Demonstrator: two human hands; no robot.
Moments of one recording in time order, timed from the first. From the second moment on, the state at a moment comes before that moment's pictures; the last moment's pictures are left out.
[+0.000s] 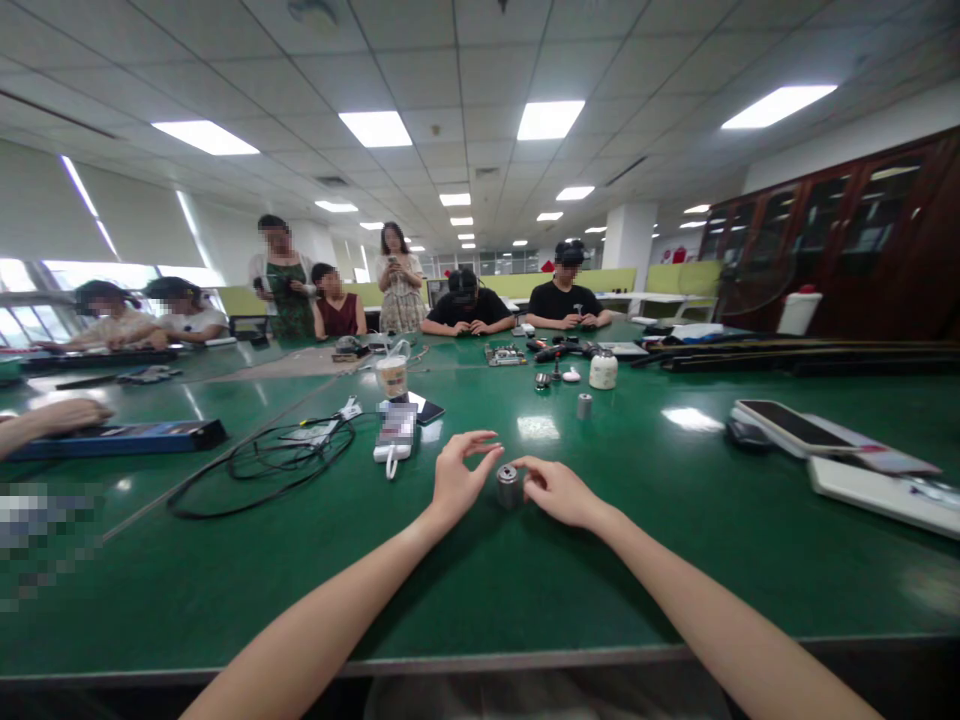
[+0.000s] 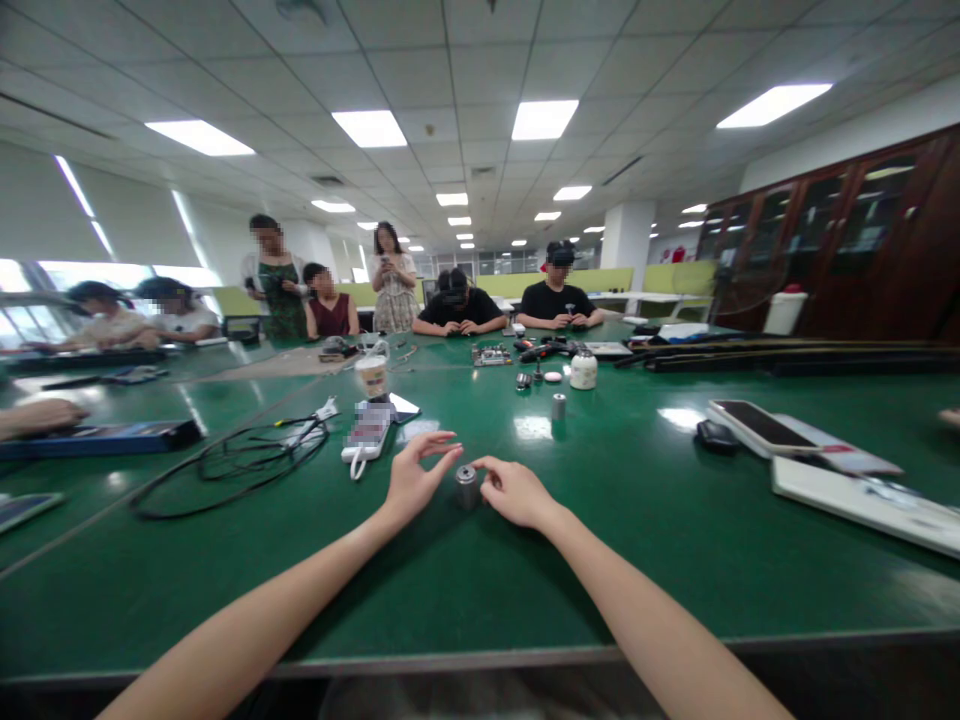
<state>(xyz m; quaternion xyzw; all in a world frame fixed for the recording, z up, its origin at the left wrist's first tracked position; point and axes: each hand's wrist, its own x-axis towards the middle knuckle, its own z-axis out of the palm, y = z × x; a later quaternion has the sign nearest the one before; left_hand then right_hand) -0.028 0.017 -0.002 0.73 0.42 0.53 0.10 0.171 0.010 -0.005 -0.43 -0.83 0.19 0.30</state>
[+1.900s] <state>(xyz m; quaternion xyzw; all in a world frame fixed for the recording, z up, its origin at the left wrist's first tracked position) -0.020 0.000 -0.014 0.81 0.44 0.37 0.12 0.173 0.013 0.004 -0.40 -0.77 0.17 0.47</state>
